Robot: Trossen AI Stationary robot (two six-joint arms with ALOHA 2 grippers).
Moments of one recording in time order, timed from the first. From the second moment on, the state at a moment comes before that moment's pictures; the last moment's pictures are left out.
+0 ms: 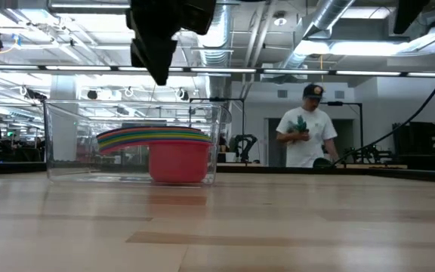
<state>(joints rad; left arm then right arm) -0.14 1.76 1.51 -1.04 0.11 -0.49 0.58 1.55 1.50 -1.55 0.40 1.10</state>
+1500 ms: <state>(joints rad) -0.22 0.32 0.37 -0.13 -0.01 -0.57 0.17 1.05 0.82 0.00 -0.11 0.11</state>
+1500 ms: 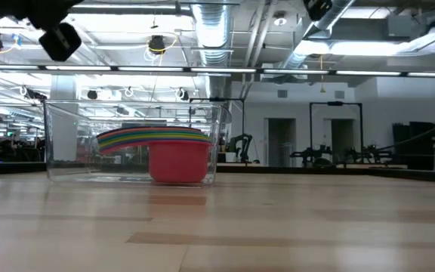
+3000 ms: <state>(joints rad) -0.19 0.00 0.01 0.20 -0.04 -0.35 0.04 0.20 0.01 0.34 -0.05 0.19</state>
